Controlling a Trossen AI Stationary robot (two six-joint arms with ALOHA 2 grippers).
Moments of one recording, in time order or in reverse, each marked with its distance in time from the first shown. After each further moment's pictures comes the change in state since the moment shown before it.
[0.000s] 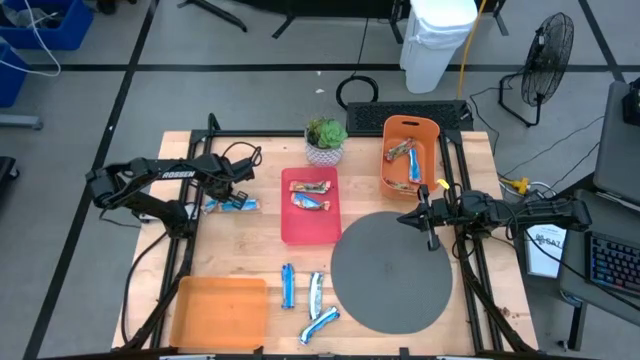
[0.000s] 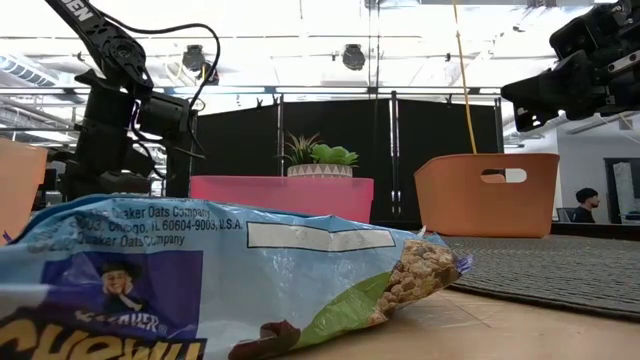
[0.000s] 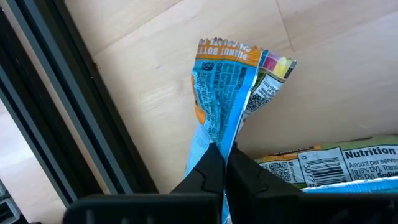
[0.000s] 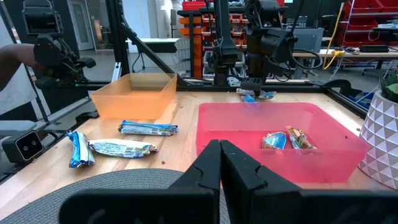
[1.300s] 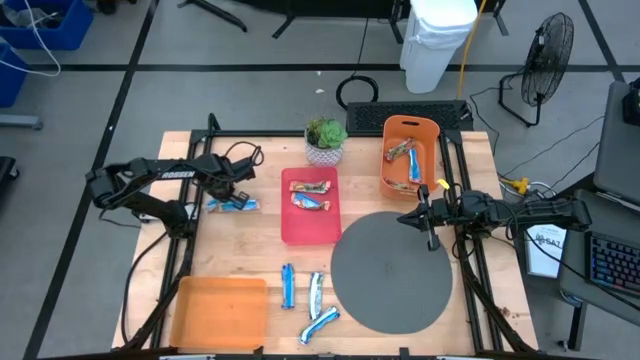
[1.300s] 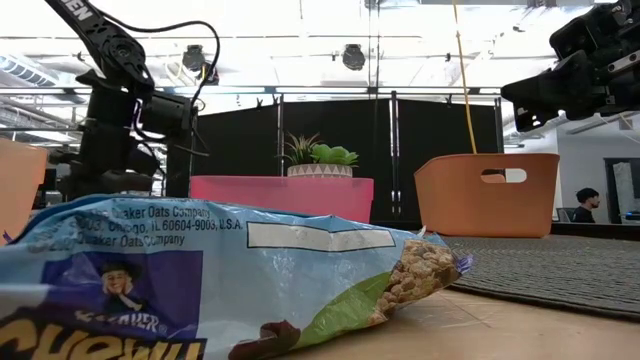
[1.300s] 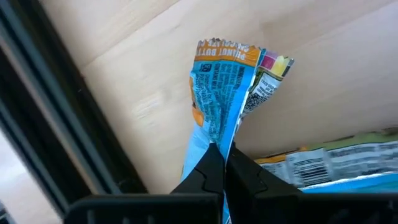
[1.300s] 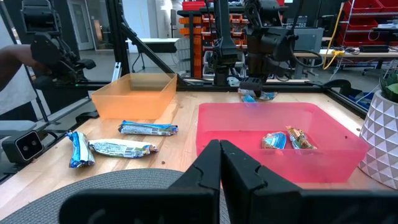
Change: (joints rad) left arm -0.008 -0.002 0.000 0.037 0.015 0.057; right arm 0.000 0.000 0.000 0.000 0.000 0.000
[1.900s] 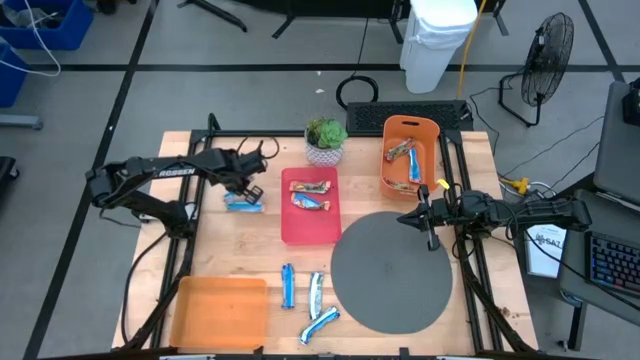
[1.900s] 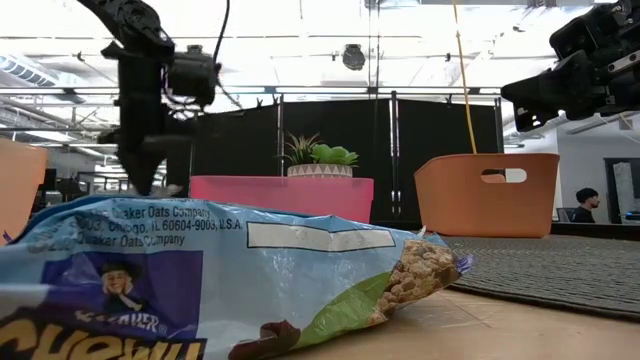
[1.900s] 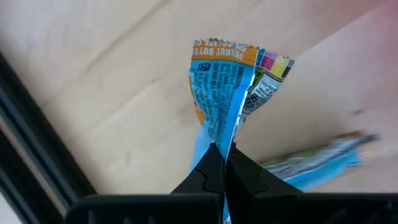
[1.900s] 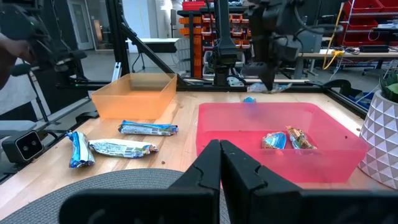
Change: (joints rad) left arm -0.101 -0.007 0.188 -0.002 0.003 0.065; right arm 0.000 0.000 0.000 0.000 0.000 0.000
